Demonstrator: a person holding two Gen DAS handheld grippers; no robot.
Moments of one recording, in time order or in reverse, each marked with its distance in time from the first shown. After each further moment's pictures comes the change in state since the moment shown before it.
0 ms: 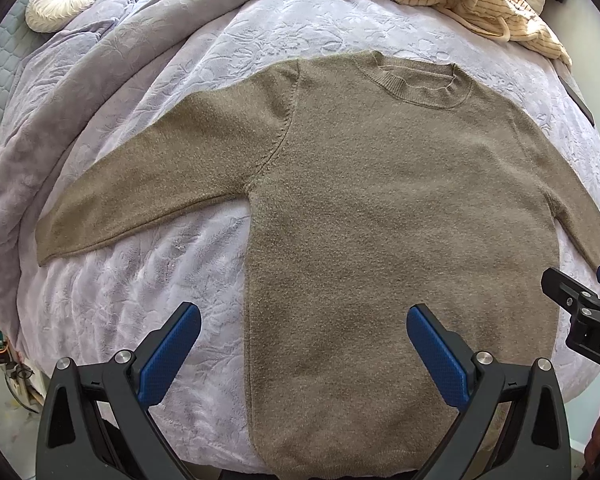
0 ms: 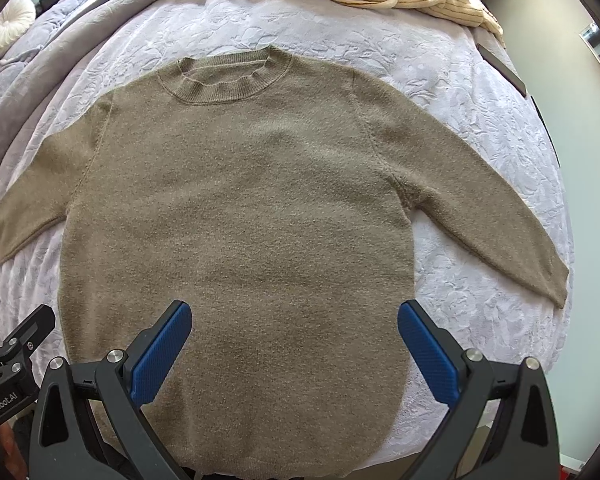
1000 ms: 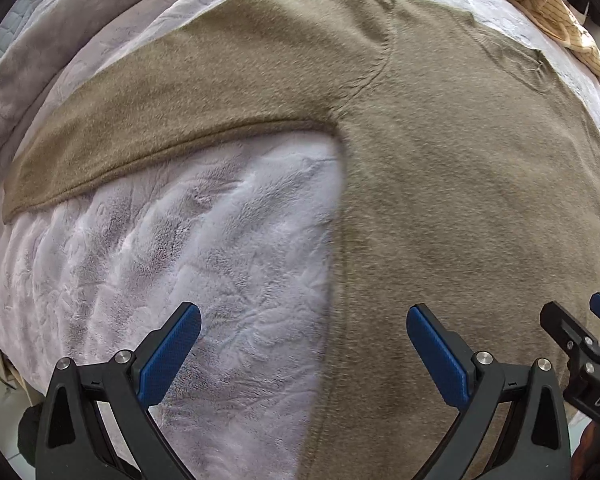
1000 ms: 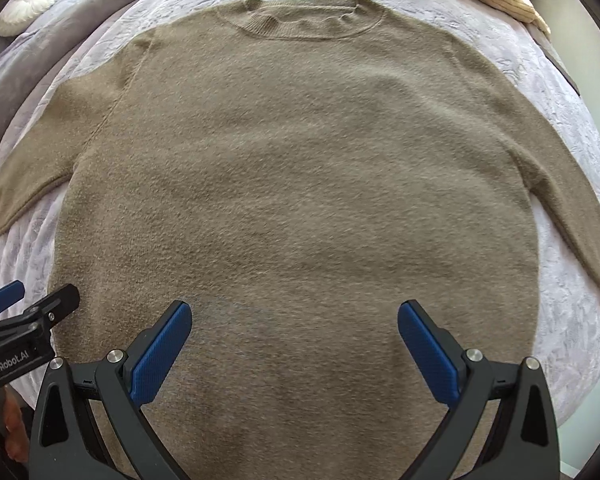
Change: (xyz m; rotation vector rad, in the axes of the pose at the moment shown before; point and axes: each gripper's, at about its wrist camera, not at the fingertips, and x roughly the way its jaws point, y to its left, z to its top) left arm 0.103 0.076 -0.011 -0.104 0.079 -0.004; right arm 0.081 0.076 -0.034 -0.074 0.000 0.069
